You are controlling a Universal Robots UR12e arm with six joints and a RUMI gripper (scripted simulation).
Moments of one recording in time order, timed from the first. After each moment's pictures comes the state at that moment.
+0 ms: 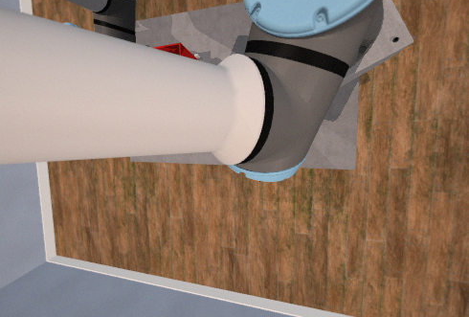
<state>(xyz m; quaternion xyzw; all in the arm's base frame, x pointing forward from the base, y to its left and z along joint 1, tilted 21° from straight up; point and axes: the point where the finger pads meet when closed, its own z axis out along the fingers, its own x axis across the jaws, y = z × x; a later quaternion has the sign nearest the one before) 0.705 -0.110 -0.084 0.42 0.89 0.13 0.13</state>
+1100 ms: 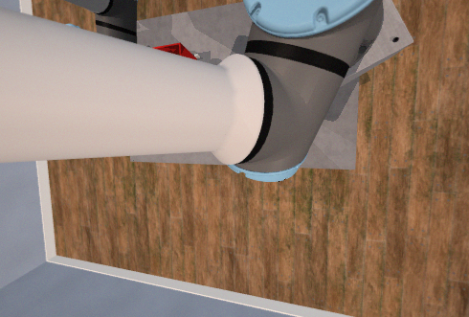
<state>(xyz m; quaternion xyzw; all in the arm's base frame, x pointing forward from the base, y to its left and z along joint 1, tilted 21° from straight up) 0.707 -0.110 -0.088 0.42 0.89 0.13 0.13</state>
